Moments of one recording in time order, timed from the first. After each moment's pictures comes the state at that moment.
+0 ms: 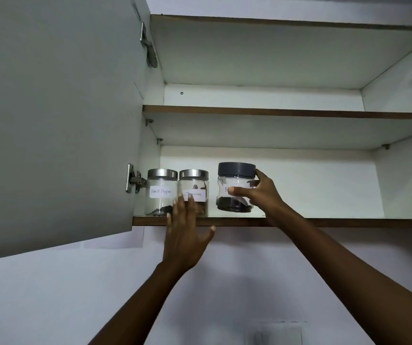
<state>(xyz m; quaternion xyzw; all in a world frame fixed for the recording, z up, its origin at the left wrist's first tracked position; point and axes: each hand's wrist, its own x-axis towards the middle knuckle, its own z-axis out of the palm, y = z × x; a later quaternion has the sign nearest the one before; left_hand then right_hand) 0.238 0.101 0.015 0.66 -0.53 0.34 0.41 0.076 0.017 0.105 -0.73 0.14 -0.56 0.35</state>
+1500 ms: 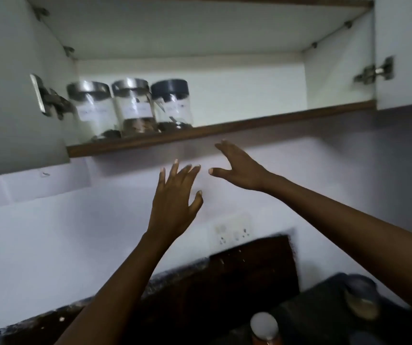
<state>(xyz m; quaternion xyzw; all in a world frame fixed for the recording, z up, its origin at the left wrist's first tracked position) 0.210 0.103 -0.072 0.55 -0.69 0.35 0.32 0.038 0.031 -0.026 -0.85 0.35 -0.38 0.03</state>
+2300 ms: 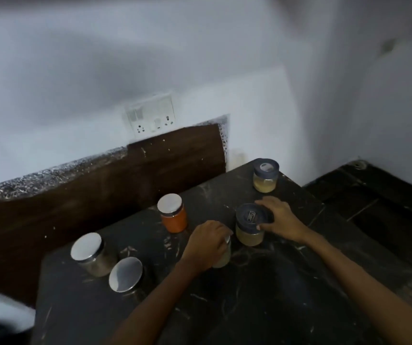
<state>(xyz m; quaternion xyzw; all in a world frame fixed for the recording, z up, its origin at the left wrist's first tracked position) -0.027 0.094 -0.405 0.55 -0.82 -0.10 0.13 -0.251 0.016 -0.413 -0.77 0.55 -0.14 0.29</state>
